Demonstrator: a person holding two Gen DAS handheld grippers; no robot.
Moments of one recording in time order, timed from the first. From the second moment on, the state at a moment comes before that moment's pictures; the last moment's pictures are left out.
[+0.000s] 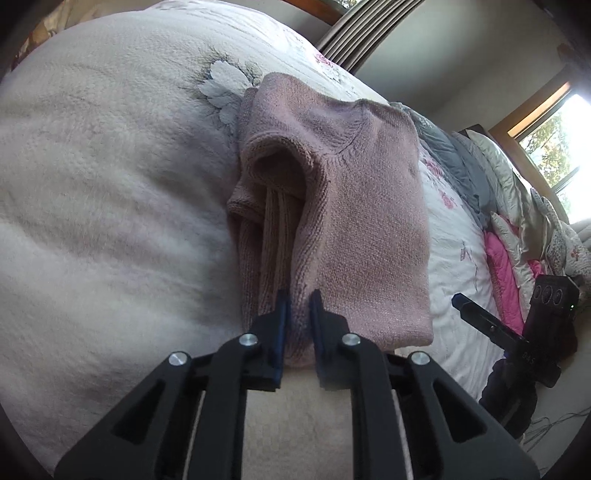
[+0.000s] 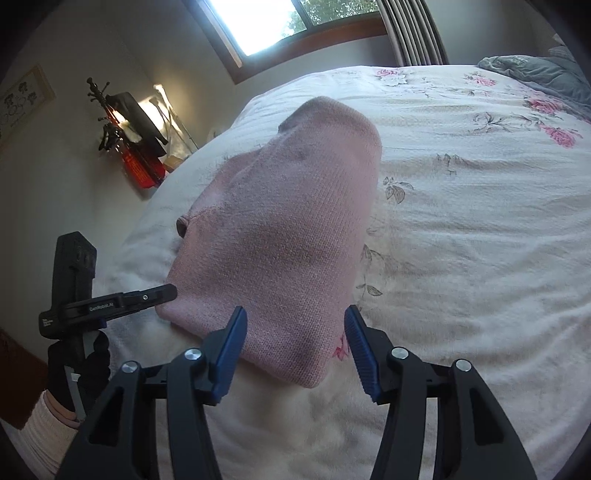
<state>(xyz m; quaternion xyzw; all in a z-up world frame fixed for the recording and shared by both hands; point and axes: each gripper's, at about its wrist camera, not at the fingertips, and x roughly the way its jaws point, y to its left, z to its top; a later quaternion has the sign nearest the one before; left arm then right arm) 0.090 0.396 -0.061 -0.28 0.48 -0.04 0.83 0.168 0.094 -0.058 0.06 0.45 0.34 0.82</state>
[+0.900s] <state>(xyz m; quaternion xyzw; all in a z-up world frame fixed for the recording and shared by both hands) 0.224 0.439 -0.099 -0.34 0.51 -0.13 0.78 0.304 0.120 -0.124 0.23 0.54 0.41 0.70</state>
